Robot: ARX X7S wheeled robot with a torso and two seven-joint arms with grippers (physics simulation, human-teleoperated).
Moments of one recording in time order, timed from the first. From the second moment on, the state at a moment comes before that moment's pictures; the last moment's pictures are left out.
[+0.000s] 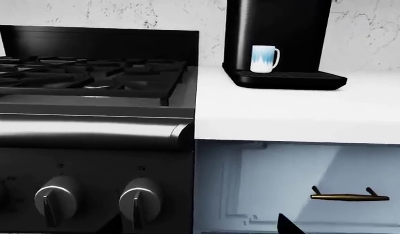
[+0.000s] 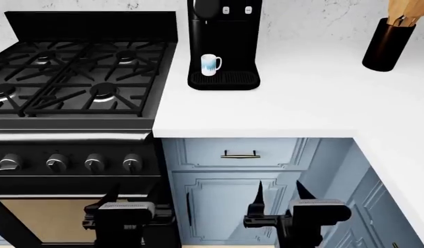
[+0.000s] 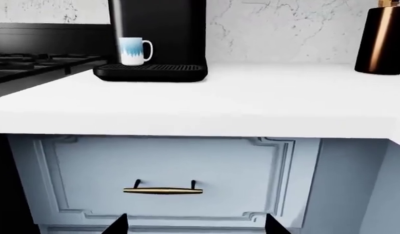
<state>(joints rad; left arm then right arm) 0.00 -0.13 0.14 0.05 -0.16 -0.01 -0.14 0.02 0.13 -0.16 -0.05 0.11 0.05 0.16</state>
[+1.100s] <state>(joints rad) -0.58 -0.23 0.01 0.59 -0.47 -1.19 -0.27 0.59 0.28 0.13 -0.78 0.48 1.27 0.22</state>
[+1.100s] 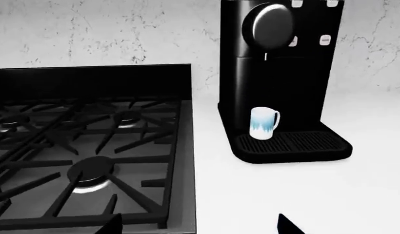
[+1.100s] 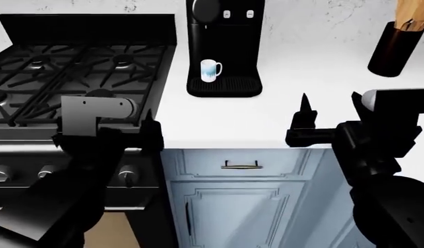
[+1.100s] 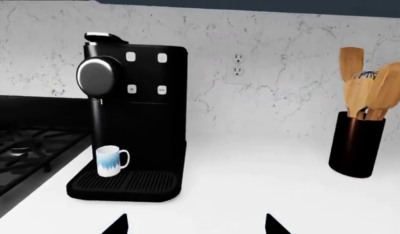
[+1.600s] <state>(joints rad) -0.55 -0.25 0.00 0.60 -0.48 -1.18 -0.27 0.58 0.29 0.13 -0.77 0.49 1.26 0.22</state>
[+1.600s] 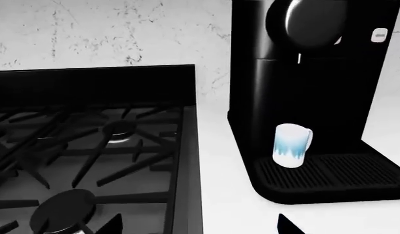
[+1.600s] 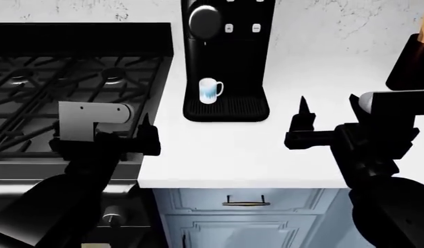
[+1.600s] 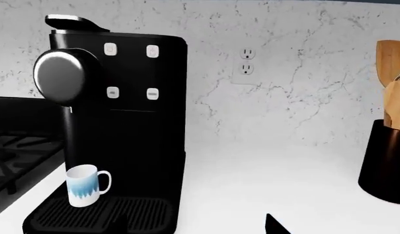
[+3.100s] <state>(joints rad) -0.52 -0.28 -0.01 0.59 -0.51 -1.14 -0.29 0.77 0.38 -0.07 -0.86 0.62 1.42 0.20</state>
